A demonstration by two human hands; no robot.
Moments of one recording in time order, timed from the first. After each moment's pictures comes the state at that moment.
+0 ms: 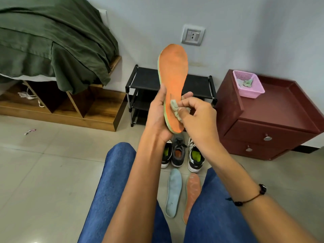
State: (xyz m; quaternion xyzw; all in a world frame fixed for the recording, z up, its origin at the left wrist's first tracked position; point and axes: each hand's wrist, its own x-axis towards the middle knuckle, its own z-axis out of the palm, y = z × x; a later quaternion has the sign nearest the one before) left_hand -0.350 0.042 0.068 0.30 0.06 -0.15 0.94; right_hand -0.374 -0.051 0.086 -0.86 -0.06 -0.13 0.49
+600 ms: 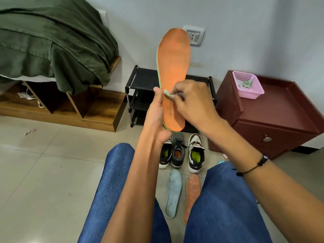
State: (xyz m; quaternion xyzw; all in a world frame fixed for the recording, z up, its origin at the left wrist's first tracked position) left_hand -0.346 0.039 0.063 0.29 0.06 -0.09 0.95; right_hand -0.336 -0.044 0.110 -0.93 -0.22 -0.19 0.23
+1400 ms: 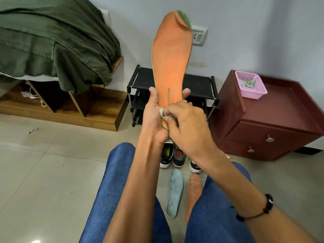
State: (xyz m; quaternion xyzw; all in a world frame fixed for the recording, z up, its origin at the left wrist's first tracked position) left_hand -0.352 0.048 0.065 0.27 0.04 -0.13 0.95; right_hand -0.393 -0.034 0.098 -0.91 -0.23 -0.18 0.29
